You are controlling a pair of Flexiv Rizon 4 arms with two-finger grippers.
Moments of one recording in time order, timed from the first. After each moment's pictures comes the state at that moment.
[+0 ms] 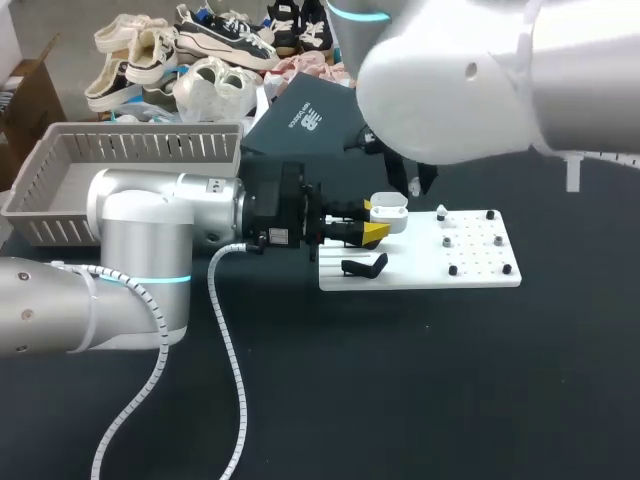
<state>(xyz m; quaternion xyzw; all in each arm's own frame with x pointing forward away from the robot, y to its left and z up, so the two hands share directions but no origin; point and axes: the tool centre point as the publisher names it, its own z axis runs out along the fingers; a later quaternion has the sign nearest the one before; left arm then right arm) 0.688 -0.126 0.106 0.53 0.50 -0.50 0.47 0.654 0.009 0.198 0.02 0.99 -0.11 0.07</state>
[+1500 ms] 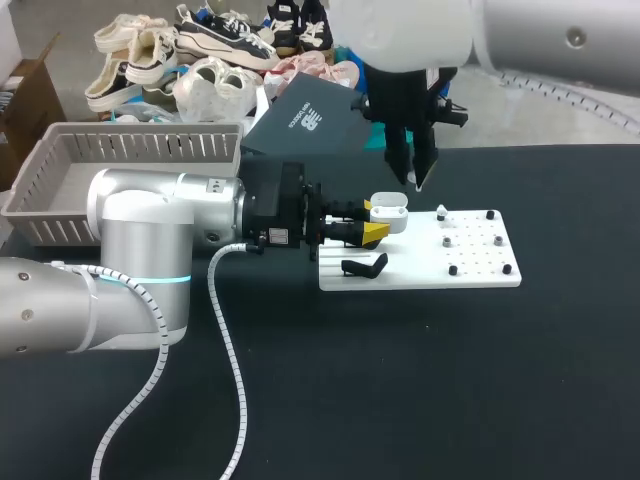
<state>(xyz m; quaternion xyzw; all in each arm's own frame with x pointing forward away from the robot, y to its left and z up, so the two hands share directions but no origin) 0.688 -0.126 0.106 0.53 0.50 -0.50 0.47 0.667 0.016 0.204 0.29 0.95 -0.08 0.00</state>
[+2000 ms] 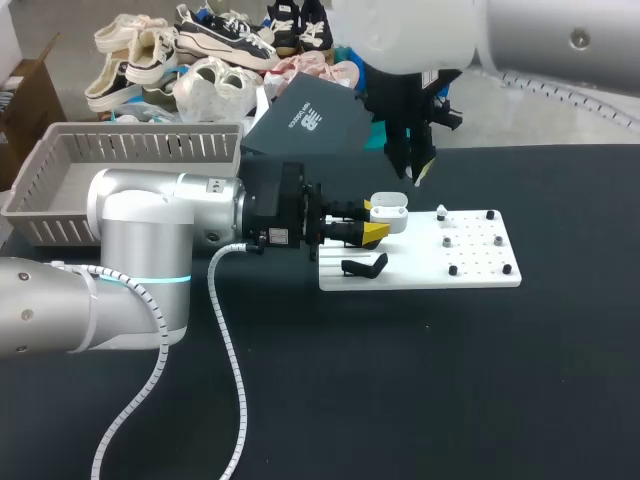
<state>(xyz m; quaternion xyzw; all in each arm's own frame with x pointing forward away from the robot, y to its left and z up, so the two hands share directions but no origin) 0.688 -0.126 0.106 0.53 0.50 -0.50 0.47 0.675 0.020 0.206 0.37 0.93 -0.08 0.02</state>
